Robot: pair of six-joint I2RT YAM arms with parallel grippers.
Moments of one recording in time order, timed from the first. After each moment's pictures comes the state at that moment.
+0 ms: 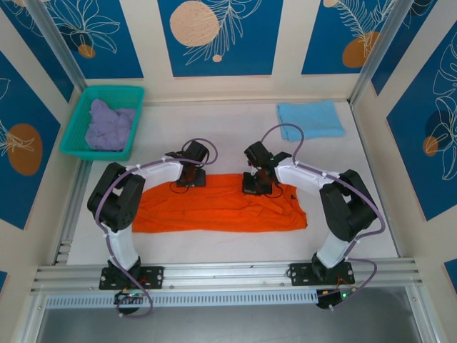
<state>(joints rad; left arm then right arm) -0.55 1.85 1.15 -0.54 -0.16 -0.54 0.60 1.68 1.06 -0.66 -0.20 0.69</state>
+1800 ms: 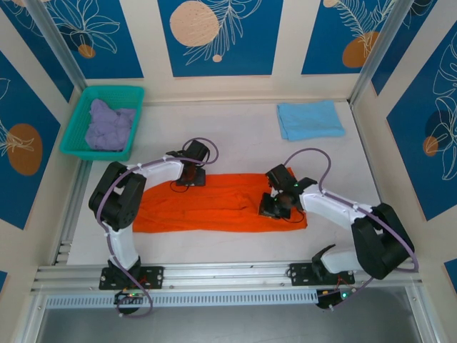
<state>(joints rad) -0.55 1.87 1.16 -0.55 -0.19 -0.52 0.53 1.31 0.69 -0.63 -0.25 0.76</state>
